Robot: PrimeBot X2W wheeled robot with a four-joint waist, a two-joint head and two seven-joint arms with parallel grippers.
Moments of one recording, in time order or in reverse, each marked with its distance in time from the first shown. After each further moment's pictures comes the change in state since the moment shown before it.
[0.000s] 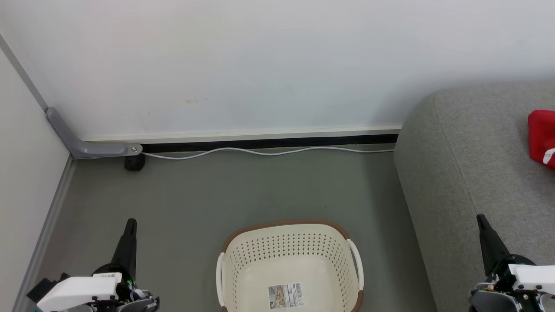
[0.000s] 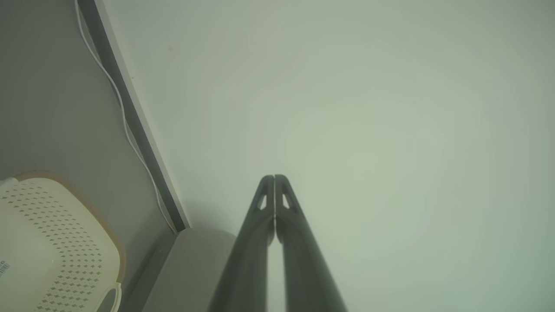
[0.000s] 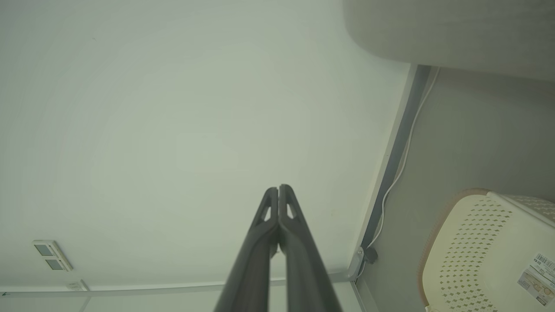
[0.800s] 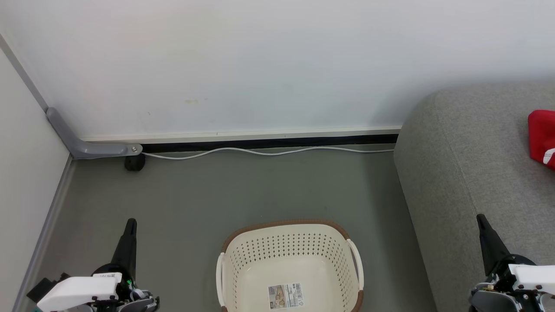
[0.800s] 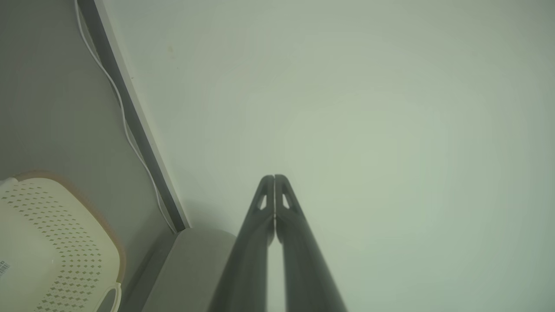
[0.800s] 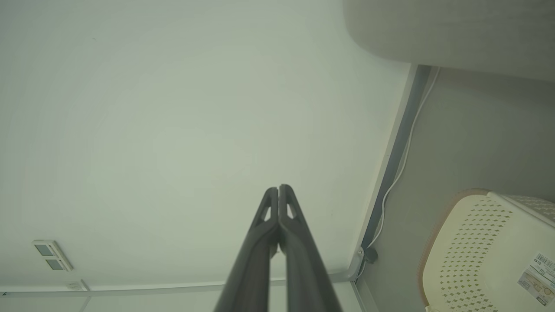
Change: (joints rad) left arm 0.000 0.000 0.000 0.000 0.000 0.000 0.000; right arm 0.000 0.000 0.000 0.000 0.000 0.000 0.000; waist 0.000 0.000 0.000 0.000
